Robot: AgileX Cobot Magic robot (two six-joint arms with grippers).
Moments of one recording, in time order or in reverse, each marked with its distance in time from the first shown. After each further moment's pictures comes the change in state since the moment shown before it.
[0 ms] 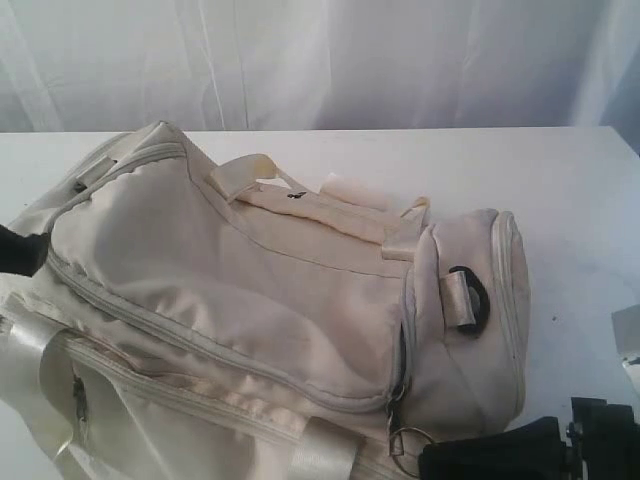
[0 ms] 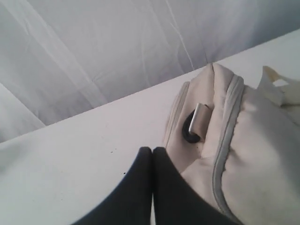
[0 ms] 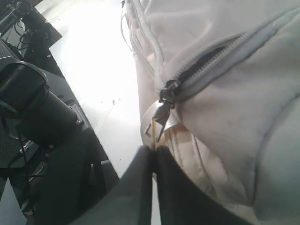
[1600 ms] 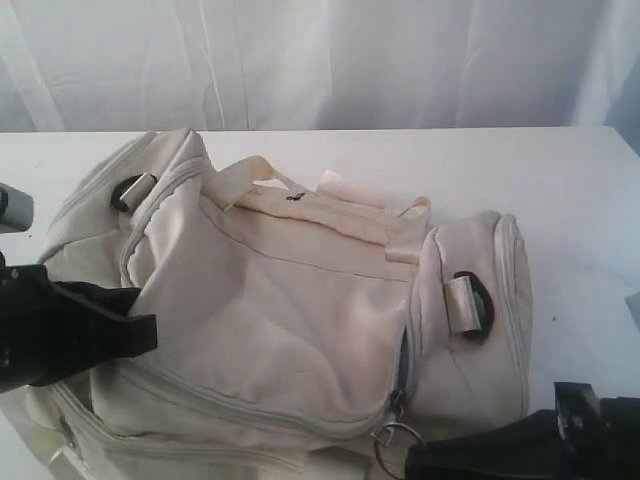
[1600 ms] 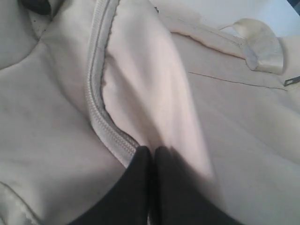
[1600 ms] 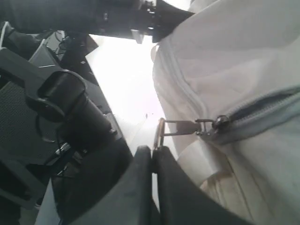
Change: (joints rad) left arm 0.202 0.094 0.140 -0.088 0.804 -0.509; right arm 0.000 0.000 -0.029 0.067 -0.122 -0.071
